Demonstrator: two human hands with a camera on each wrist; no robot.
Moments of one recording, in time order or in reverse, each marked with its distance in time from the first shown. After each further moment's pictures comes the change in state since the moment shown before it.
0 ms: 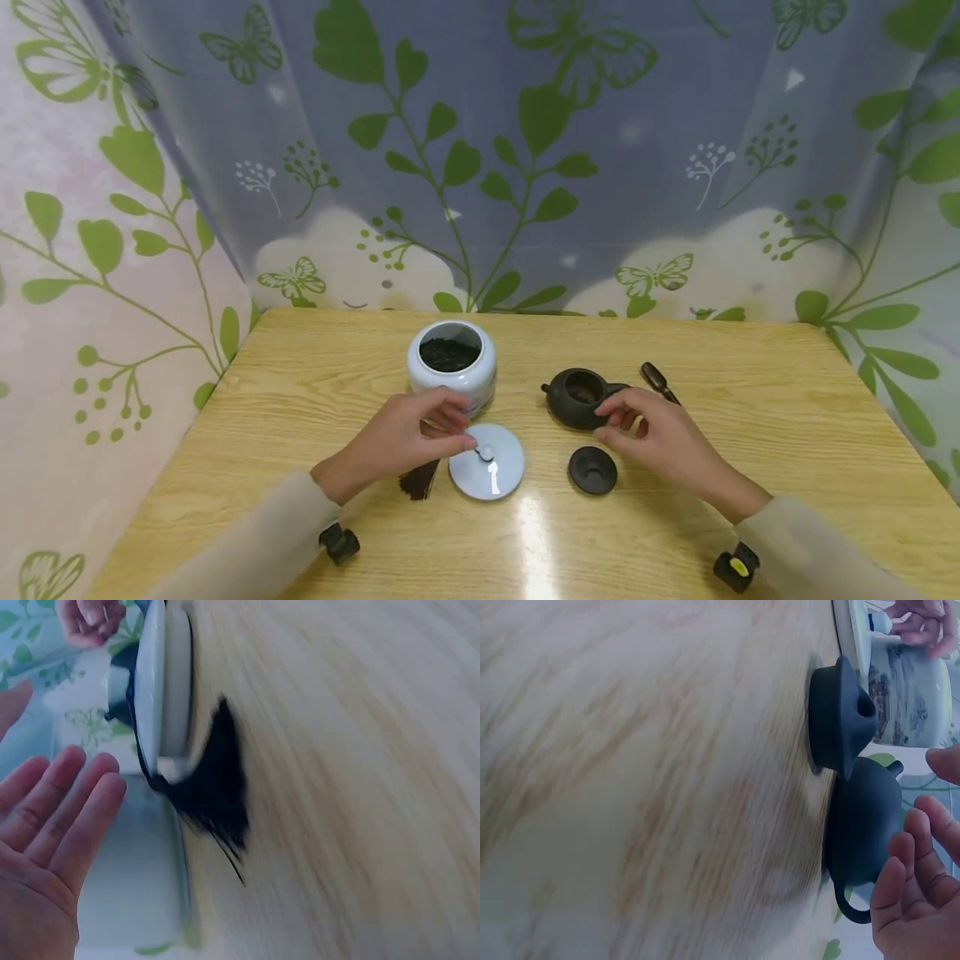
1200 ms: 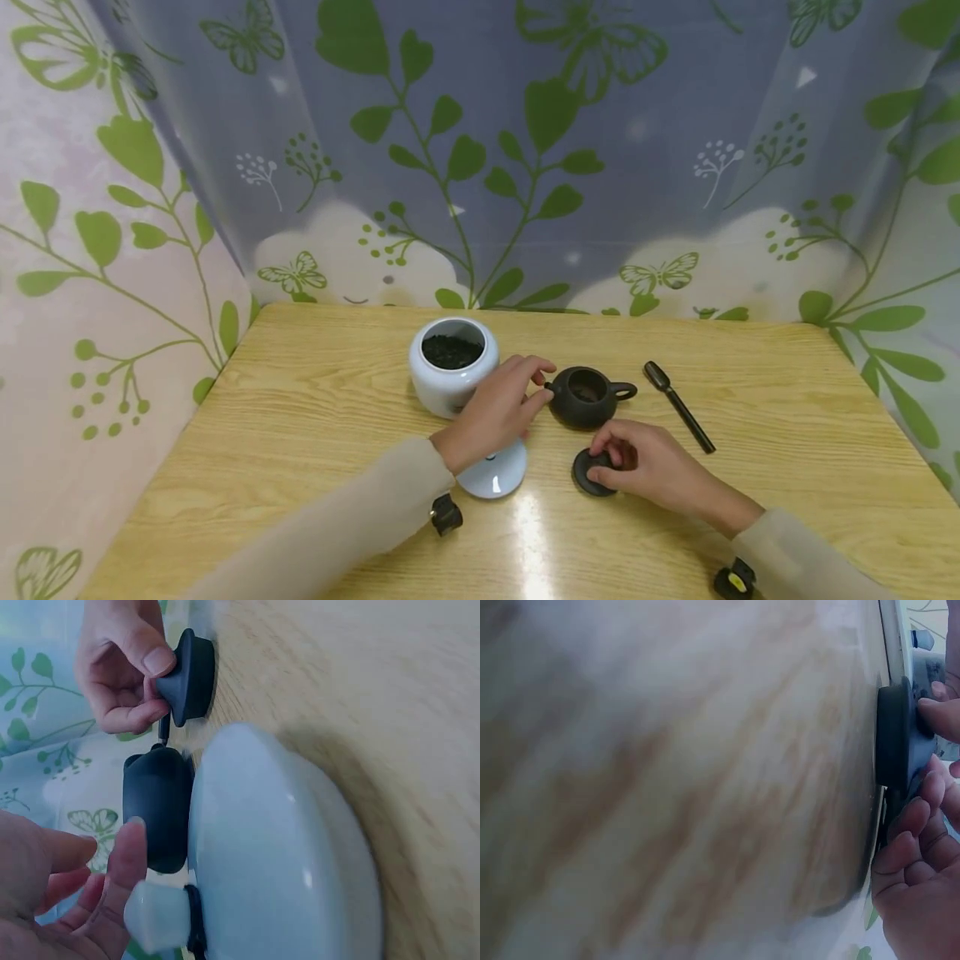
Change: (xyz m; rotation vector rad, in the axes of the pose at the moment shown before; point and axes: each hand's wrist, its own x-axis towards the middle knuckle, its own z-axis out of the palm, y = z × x) left_hand 0.086 0.041 0.074 0.291 0.067 -0.088; right_hand -0.009 0.008 0.019 0.079 -0.201 -0.032
